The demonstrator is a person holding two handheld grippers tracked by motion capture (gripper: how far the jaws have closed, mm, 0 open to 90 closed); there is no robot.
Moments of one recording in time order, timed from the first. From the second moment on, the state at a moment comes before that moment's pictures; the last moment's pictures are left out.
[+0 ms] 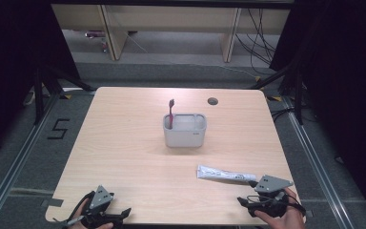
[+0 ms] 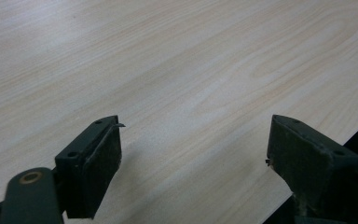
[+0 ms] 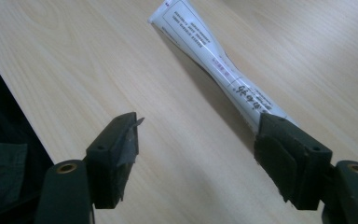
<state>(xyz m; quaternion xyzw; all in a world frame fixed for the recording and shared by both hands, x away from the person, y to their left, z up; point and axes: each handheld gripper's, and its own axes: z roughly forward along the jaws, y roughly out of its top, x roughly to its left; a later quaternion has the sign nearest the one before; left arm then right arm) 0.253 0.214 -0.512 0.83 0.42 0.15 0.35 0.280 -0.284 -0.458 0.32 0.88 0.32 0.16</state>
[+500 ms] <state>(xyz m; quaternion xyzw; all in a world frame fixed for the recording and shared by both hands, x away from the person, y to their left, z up) 0.253 0.212 -0.514 0.83 0.41 0.14 0.35 0.316 -0.264 -0.456 0.27 0.91 0.26 0.17</state>
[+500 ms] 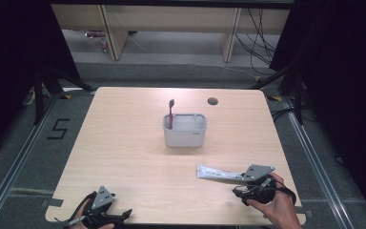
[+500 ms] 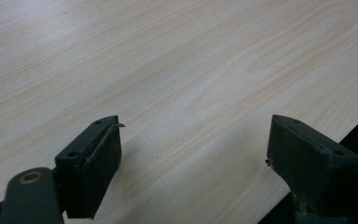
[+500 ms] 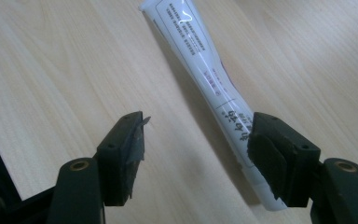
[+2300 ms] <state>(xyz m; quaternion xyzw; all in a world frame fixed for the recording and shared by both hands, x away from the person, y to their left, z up) 0.253 0.211 -0.512 0.84 0.40 0.14 0.34 0.385 -0.205 -0.469 0.15 0.98 0.09 0.11</state>
